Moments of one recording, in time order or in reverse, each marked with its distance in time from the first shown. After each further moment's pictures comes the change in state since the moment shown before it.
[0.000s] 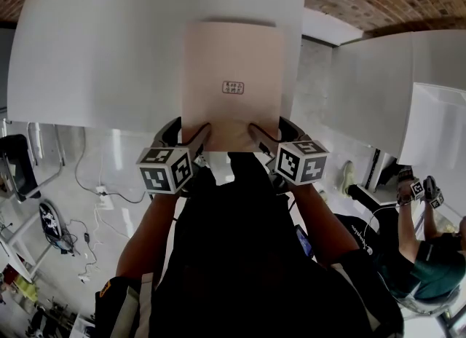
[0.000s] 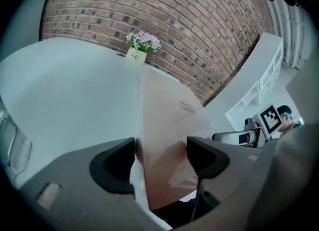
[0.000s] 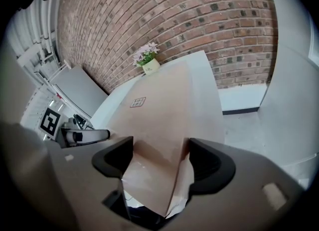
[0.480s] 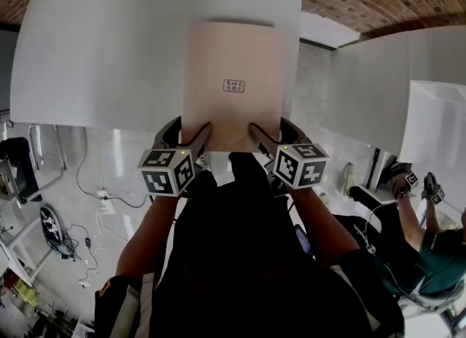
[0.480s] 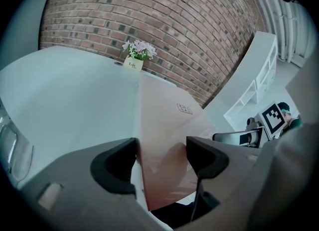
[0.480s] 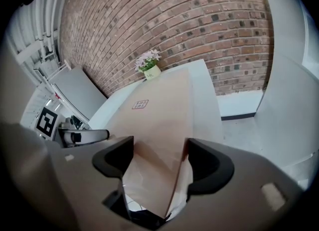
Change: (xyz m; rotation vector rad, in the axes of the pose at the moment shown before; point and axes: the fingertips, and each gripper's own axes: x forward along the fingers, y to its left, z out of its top) left arm -0.014 -0.008 0.013 0.049 -0.056 0.005; right arm -0.013 0.013 0.008 -0.019 -0.067 -0.036
